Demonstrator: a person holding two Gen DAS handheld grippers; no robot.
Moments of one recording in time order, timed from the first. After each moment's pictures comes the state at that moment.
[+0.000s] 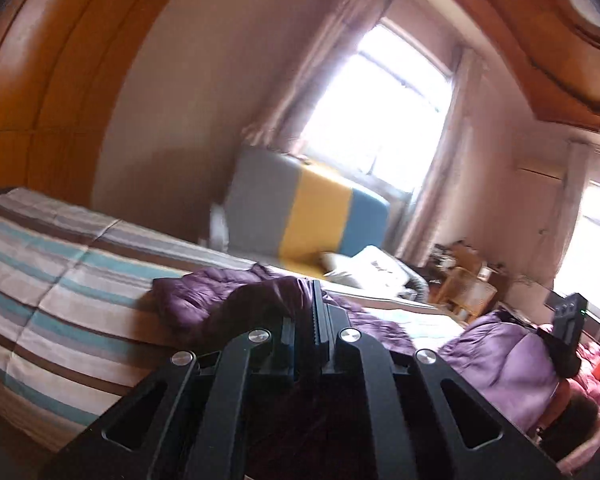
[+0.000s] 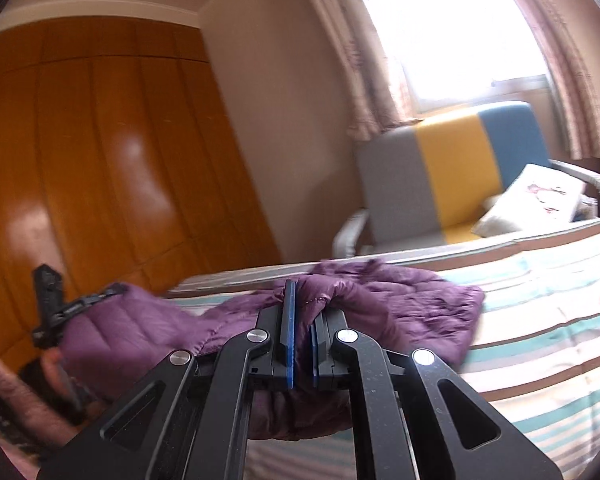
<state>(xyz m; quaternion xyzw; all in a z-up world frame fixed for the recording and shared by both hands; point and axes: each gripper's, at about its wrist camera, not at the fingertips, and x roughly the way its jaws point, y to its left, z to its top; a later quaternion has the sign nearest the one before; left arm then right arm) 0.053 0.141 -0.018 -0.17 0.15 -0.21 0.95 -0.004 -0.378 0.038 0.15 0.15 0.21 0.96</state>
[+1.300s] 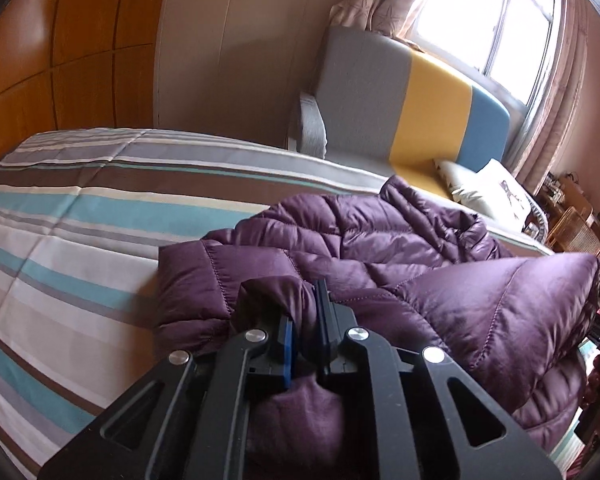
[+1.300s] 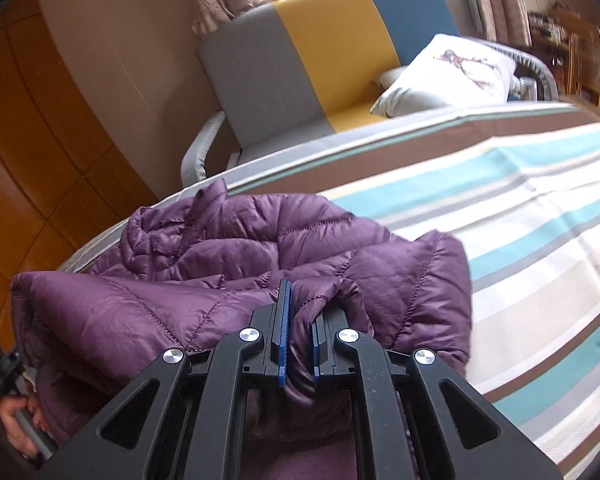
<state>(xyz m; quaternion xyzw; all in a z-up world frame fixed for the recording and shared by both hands) 0.309 0.086 -0.128 -0.09 0.36 -0.06 0.93 0.243 -0.389 -0.086 0.20 0.38 0.02 0.90</state>
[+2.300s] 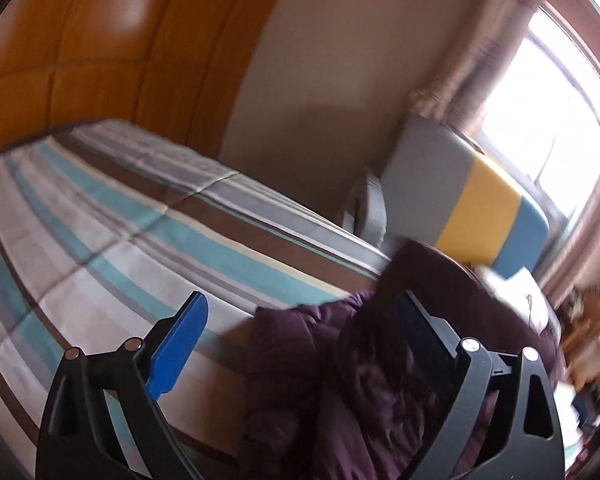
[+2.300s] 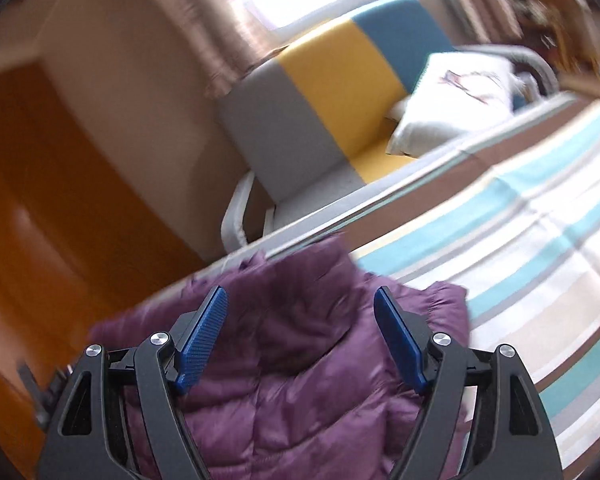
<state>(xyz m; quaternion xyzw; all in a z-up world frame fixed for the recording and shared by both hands) 0.278 0.139 -0.099 -0.19 0.26 0.04 0.95 0.222 -0.400 -0.046 0.27 0.29 0.06 0.92</state>
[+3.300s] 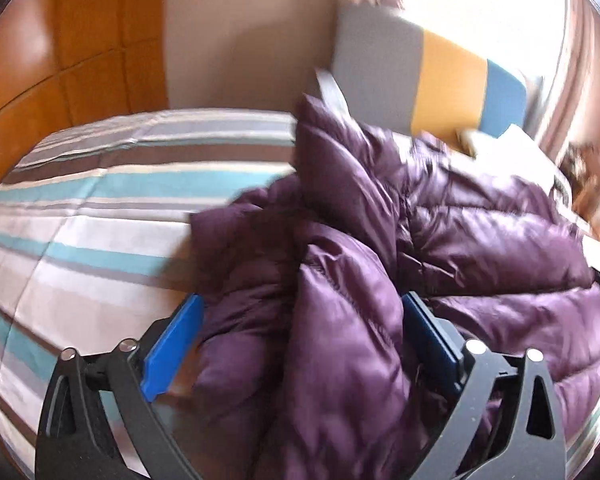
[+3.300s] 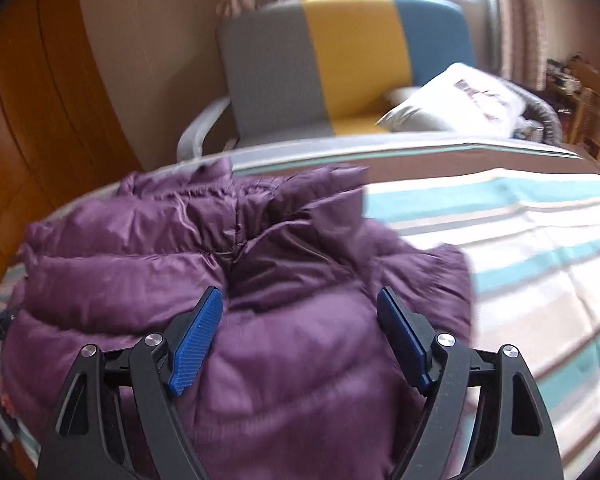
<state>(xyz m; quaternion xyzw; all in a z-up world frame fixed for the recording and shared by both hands) 0.285 0.098 -0.141 -0.06 0.37 -0.02 0.93 0.227 -0.361 -0.085 0.10 0.37 -0.01 0.92</state>
